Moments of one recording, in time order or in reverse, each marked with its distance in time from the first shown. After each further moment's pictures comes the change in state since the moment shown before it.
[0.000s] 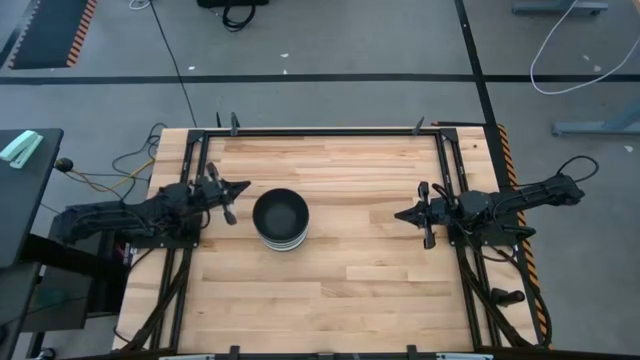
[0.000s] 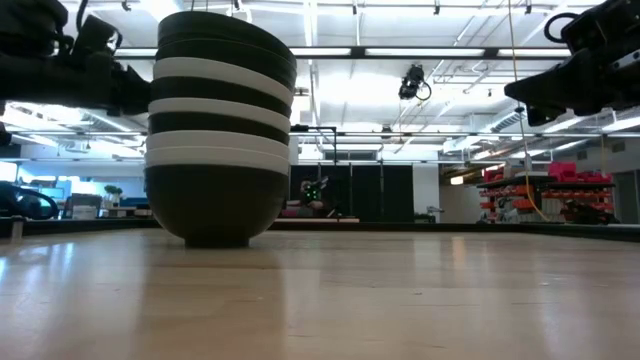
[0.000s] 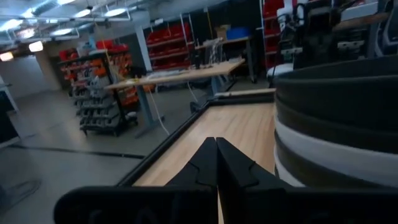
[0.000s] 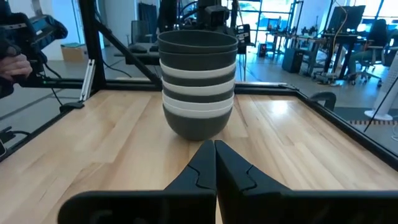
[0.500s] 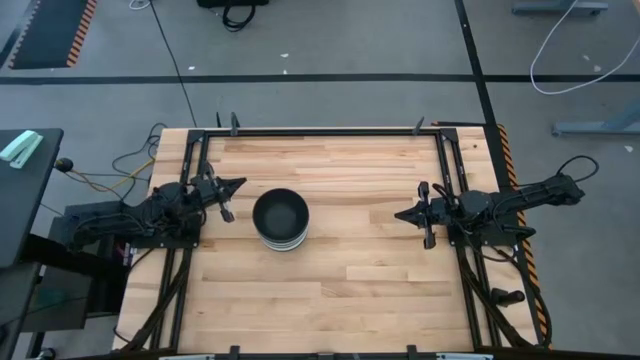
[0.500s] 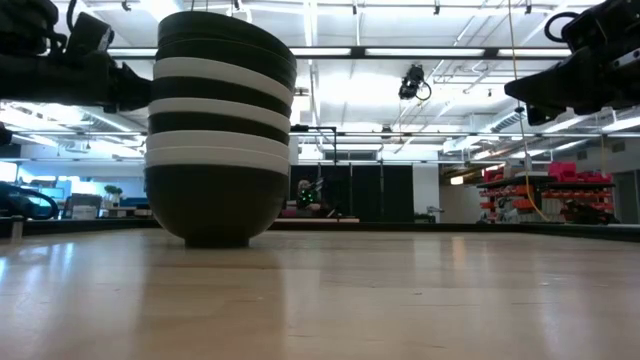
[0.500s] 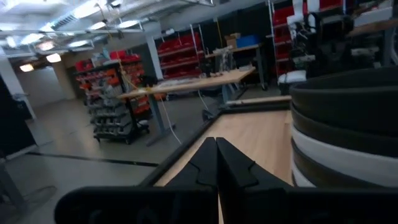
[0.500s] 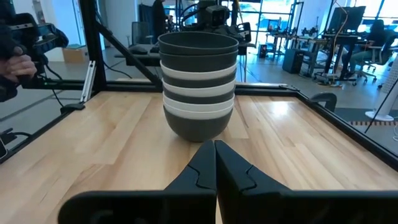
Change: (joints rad) left arm 0.038 -0.127 -0.004 -0.080 0.005 0.029; right arm 0.002 0.000 0.000 0.006 0.000 0.003
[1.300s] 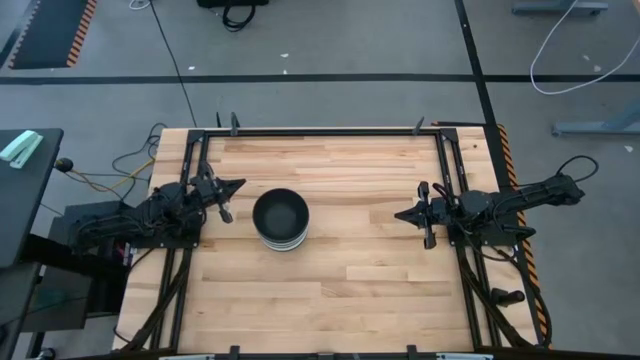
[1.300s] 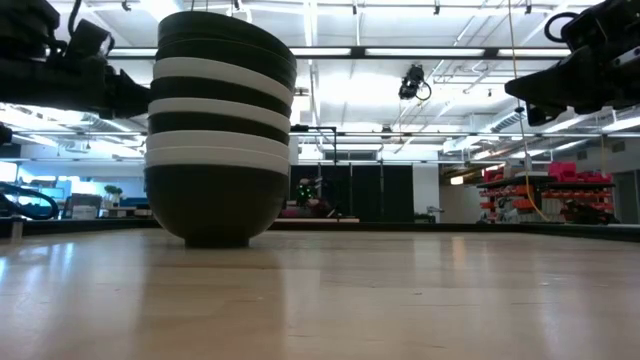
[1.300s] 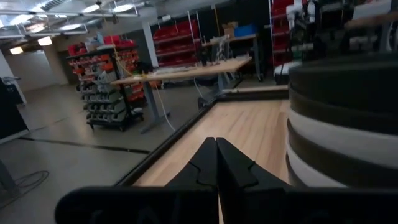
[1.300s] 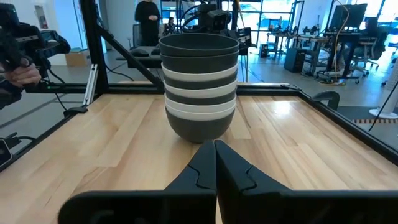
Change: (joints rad) left arm 0.018 -0.063 0.000 -0.125 0.018 -0.046; right arm 0.000 0.000 0.000 0.004 -0.012 0.018
